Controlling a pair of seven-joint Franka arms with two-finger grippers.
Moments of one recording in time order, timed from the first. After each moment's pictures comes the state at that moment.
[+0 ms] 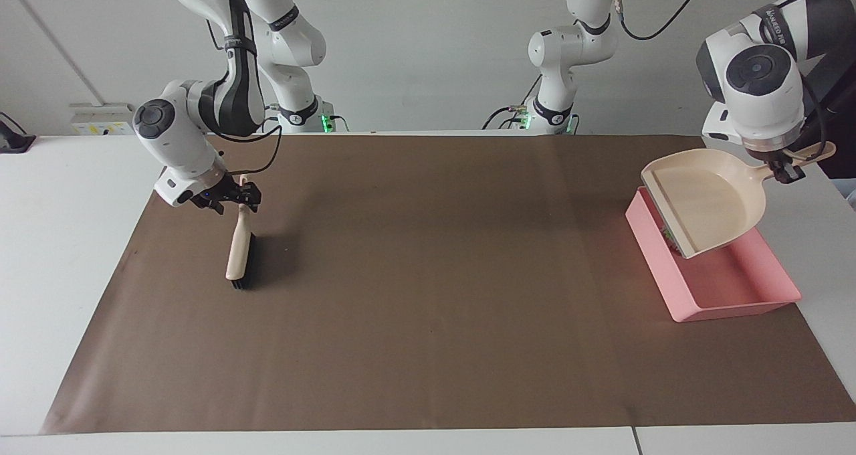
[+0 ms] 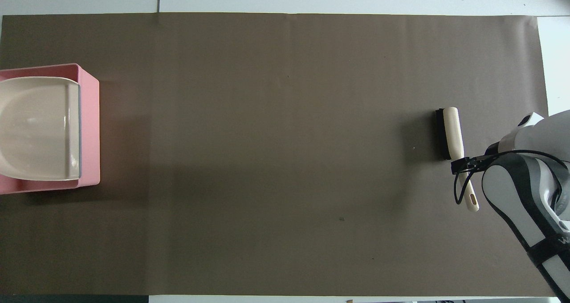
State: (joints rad) left arm 0.01 0.02 -0.05 -1.83 0.70 1.73 1.43; right arm -0.20 -0.05 0.06 -2.25 0.01 2.05 -0.18
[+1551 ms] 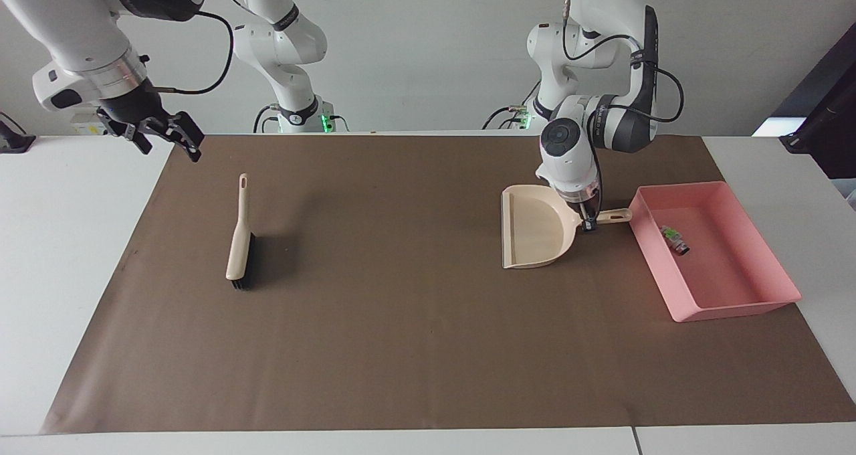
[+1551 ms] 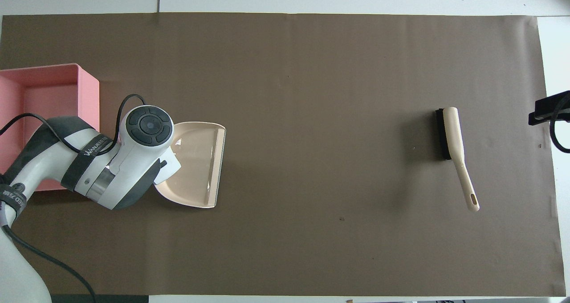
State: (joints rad) left arm -0.31 0.09 -0.06 -2.15 0.51 1.98 1.10; right arm -0.01 -0.03 -0.12 -1.61 -0.02 1.52 0.09
